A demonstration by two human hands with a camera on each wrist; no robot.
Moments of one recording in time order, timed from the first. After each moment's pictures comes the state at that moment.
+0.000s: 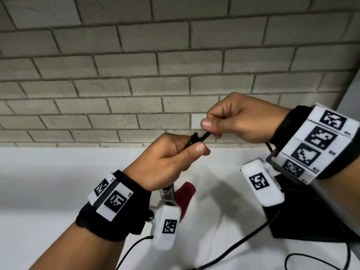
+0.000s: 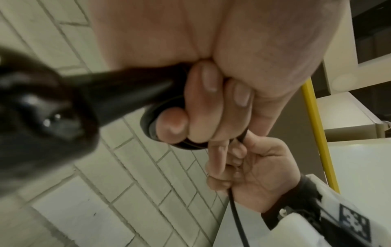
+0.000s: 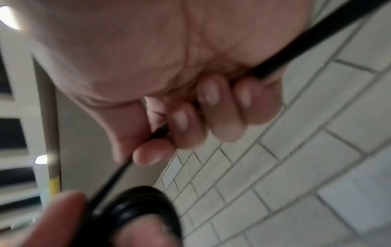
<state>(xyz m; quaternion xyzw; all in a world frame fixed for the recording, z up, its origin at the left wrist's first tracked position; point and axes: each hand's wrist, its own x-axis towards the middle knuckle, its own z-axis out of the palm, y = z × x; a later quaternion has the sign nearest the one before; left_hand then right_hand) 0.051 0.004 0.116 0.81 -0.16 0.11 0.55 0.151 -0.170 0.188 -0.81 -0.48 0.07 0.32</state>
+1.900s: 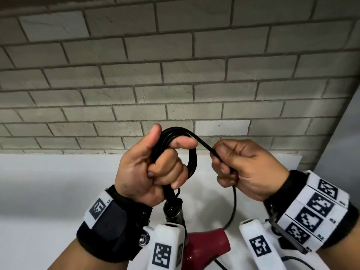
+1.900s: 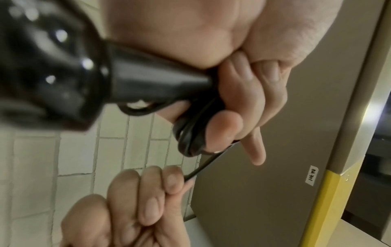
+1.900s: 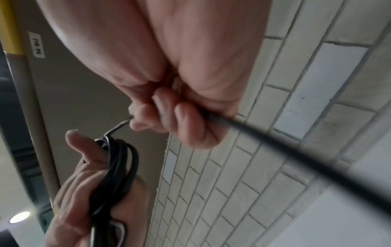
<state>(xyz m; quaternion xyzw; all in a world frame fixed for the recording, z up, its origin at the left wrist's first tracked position) 0.042 0.014 0.119 0.39 -0.30 -0.07 0.87 0.132 -0.171 0.103 -0.55 -0.32 0.26 0.73</state>
